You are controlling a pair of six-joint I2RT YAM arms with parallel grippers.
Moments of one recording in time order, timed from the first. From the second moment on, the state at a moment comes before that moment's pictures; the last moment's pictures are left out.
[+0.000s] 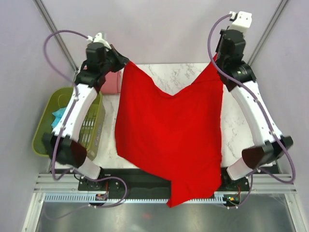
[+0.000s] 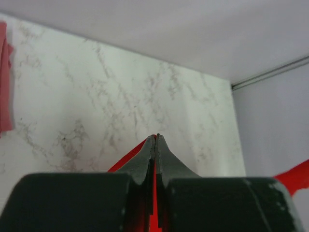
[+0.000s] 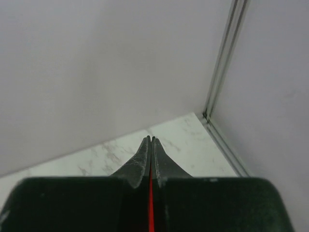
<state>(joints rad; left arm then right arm) -0.23 1.52 1.68 -0.38 0.11 -0.63 0.35 1.54 1.93 -0.32 0.74 0.05</state>
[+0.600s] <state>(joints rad) -0.18 2.16 1.90 -0.37 0.08 -0.60 -0.07 2.32 1.99 -0.06 0.06 0.35</state>
